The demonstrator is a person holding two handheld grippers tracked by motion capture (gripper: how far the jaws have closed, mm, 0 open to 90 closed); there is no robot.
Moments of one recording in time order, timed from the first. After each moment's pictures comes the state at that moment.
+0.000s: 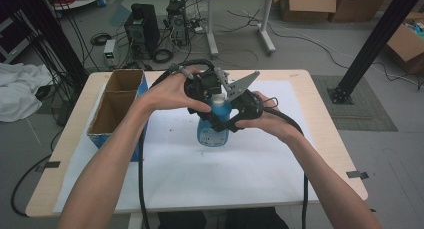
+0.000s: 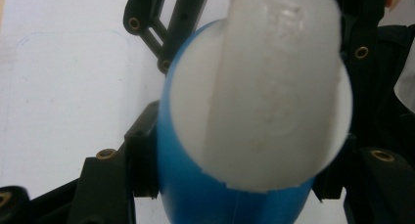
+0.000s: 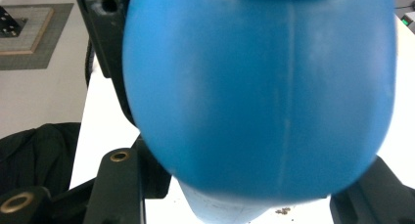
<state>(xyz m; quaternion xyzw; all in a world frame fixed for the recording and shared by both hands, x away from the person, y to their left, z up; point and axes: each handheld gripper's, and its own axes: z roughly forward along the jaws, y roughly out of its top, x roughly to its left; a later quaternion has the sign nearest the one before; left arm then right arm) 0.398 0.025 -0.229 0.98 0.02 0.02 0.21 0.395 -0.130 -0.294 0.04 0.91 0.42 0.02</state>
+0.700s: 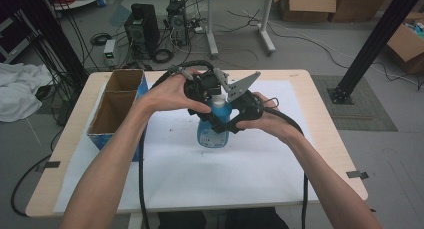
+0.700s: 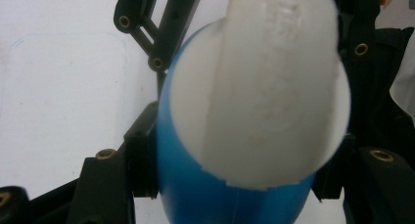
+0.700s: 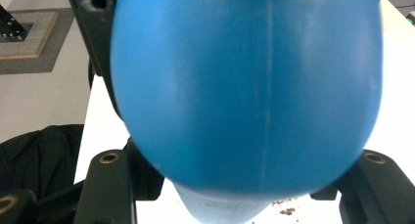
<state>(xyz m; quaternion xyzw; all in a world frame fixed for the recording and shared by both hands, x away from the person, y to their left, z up) 0.397 0.025 -0.231 0.98 0.02 0.02 0.22 0.396 -0.132 -0.297 0.04 0.91 0.42 0.01</state>
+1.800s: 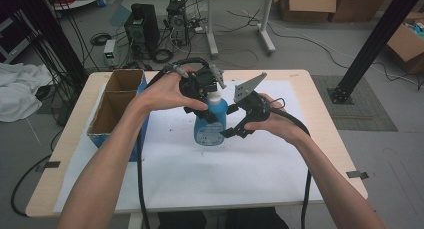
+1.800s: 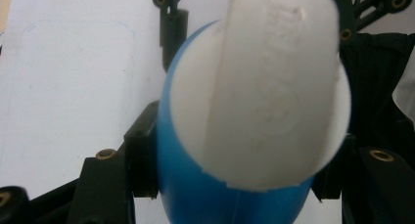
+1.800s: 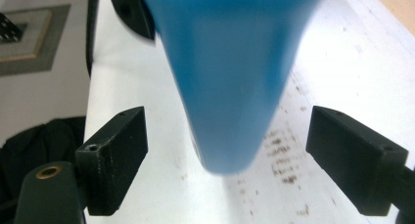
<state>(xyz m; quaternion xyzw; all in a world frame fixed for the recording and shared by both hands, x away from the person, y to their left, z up) 0.397 0.036 -0.224 0.98 0.05 0.02 0.21 0.395 -0.149 -0.300 0.07 0.91 0.40 0.00</state>
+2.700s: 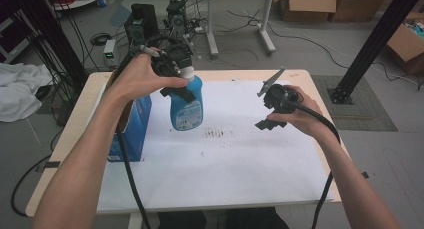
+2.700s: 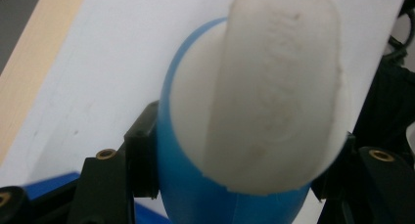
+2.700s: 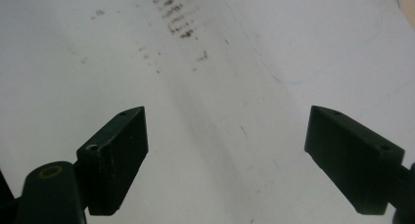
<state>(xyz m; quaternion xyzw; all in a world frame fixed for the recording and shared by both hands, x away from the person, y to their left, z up) 0.405 0.091 -0.175 0.95 0.24 0.06 0.19 0.409 -0.214 -0.291 0.22 0.95 0.20 0.10</state>
